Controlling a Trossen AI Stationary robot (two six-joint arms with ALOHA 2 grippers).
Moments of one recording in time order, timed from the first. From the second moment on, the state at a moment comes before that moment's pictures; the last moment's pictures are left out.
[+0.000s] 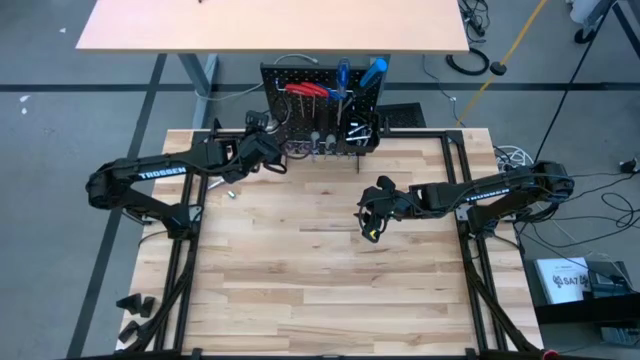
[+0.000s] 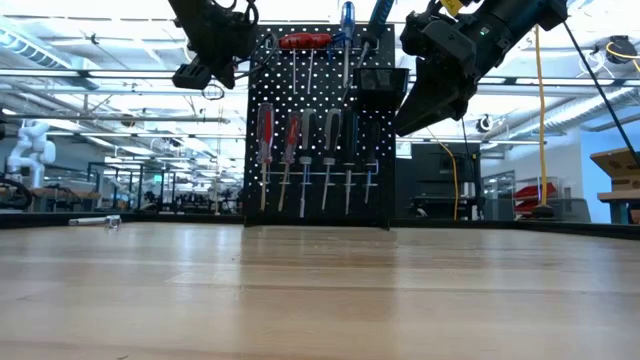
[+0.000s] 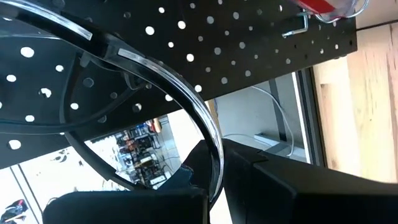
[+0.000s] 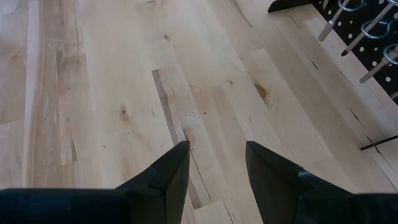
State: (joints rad) left arm 0.28 1.31 1.16 -0.66 -0.91 1.04; right arm 0.05 1.34 0.85 -0.26 0.26 0.33
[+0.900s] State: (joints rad) left arm 0.36 1.31 1.16 -0.66 -0.78 1.05; right arm 0.05 1.34 0.85 -0.26 0.26 0.32
